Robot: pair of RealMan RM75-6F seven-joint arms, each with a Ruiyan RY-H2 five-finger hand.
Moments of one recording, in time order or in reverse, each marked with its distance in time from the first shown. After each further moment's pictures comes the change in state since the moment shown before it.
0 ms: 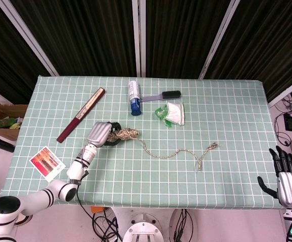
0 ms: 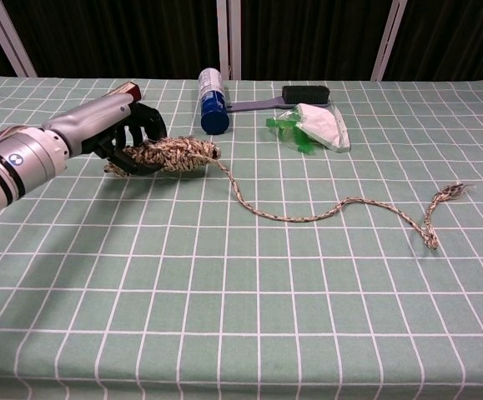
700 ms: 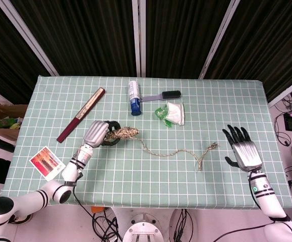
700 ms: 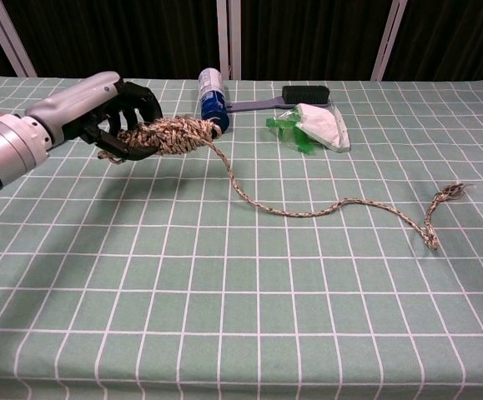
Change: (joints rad) left arm 0.024 0.053 0.027 -0.044 0.076 0.097 -0.121; right arm 0.351 -0.124 0.103 0.131 0.095 -0.434 -0.244
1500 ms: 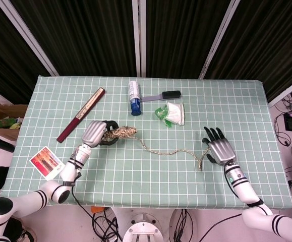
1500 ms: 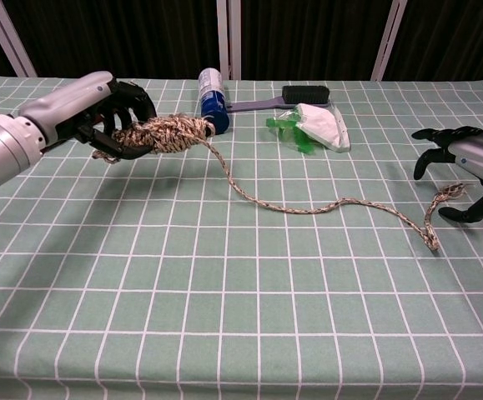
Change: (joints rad) left arm 0.005 -0.001 0.005 0.017 -0.003 -0.001 -0.024; right arm 0.134 -0.211 -0.033 0.207 0.054 -0.120 -0.026
